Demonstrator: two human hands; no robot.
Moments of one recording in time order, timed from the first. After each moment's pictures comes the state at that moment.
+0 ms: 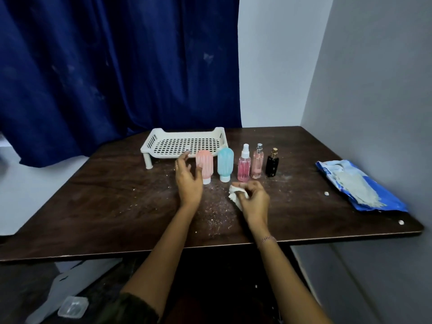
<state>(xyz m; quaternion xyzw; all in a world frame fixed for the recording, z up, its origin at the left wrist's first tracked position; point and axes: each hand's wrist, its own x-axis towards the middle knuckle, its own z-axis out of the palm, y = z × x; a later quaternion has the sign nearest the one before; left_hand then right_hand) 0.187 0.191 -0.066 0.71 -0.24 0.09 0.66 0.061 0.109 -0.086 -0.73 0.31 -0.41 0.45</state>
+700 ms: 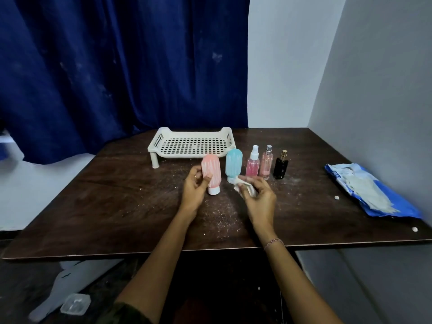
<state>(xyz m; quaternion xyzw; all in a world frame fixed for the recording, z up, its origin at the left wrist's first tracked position) 0.203 0.205 -0.090 0.64 -0.29 -0.09 0.71 0.068 0.119 -0.080 -0.71 0.23 -0.47 0.48</state>
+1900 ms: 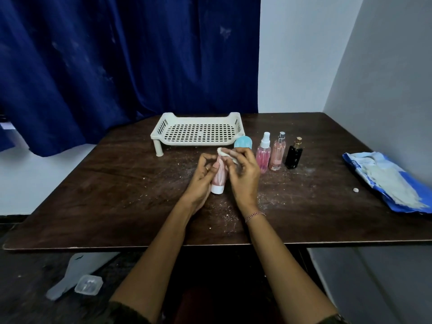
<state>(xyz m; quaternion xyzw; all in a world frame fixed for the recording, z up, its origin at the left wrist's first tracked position) 0.205 0.207 -0.093 0.46 -0.35 -0.26 0.77 0.132 0.125 -0.078 -0.73 0.11 -0.54 0.39</state>
